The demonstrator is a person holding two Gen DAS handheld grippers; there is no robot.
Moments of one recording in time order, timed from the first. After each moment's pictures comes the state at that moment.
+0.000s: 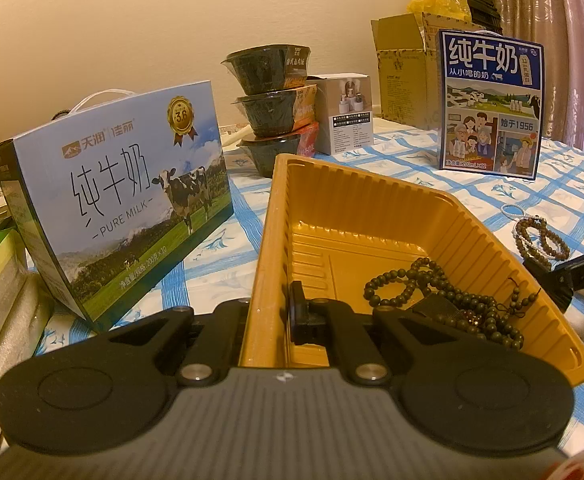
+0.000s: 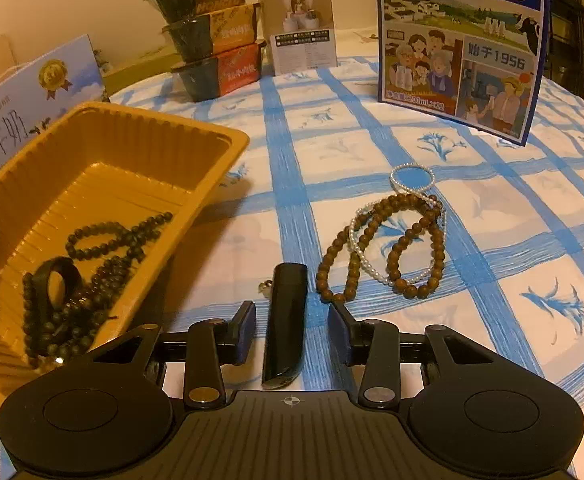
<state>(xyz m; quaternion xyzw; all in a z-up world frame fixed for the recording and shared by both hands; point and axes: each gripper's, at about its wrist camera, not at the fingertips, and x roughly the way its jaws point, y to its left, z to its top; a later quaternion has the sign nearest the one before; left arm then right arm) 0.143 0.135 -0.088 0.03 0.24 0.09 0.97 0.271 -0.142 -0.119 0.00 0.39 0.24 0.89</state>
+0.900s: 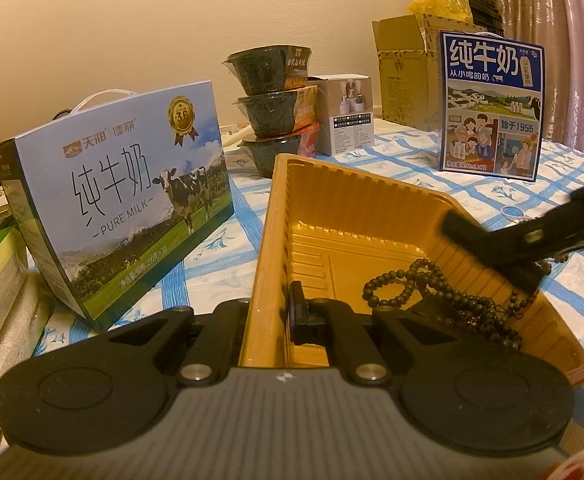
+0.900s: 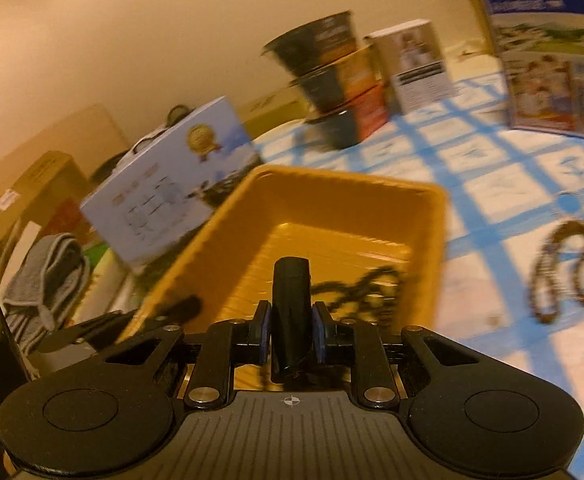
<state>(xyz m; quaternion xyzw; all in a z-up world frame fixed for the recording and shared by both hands) 0.143 0.136 -0.088 0.03 0.24 0.09 0.97 0.227 -0.069 -0.053 0.13 0.35 0.38 0.84</state>
